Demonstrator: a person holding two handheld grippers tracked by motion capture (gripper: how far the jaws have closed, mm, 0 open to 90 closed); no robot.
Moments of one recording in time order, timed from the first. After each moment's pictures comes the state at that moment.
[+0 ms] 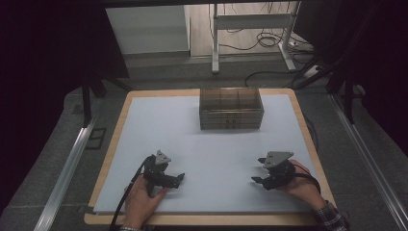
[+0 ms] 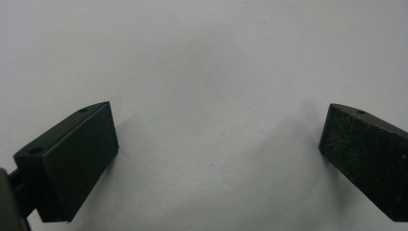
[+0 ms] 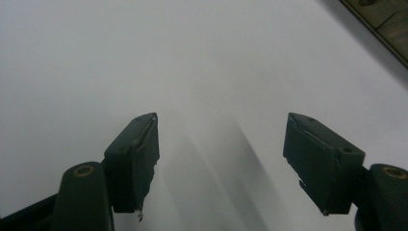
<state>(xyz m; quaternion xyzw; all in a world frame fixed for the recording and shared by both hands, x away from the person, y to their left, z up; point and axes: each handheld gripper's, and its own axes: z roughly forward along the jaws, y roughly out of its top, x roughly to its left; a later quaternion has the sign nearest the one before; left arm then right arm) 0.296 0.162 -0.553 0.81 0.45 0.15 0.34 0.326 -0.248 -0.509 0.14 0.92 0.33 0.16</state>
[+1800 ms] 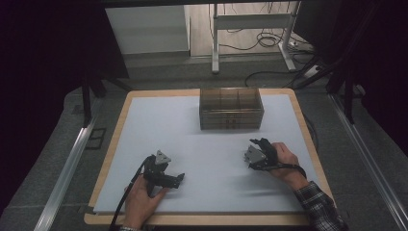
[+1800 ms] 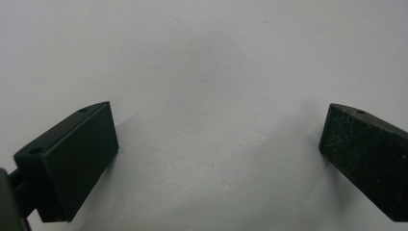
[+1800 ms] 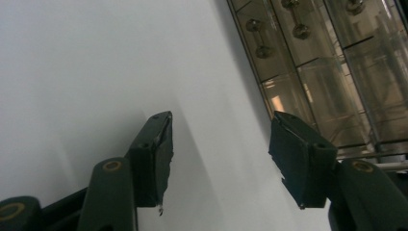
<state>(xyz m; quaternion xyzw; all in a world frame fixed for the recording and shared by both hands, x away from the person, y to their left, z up) 0.296 0.162 -0.553 0.81 0.45 0.15 0.34 0.358 -0.200 -0.523 0.05 0.89 0.22 0.40</state>
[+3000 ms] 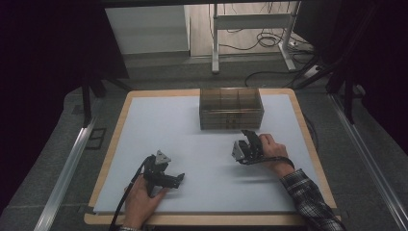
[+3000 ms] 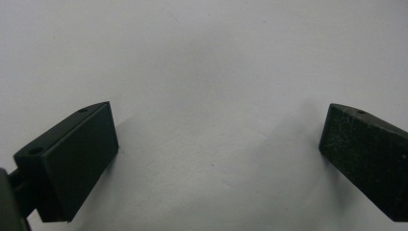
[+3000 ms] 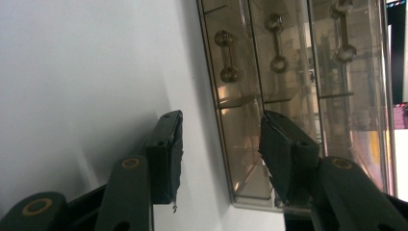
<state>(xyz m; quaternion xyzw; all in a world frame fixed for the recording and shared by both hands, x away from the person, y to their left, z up) 0.296 0.162 -0.553 0.81 0.45 0.15 0.34 0.390 -0.163 -0.541 -0.02 0.85 0.13 0.51</state>
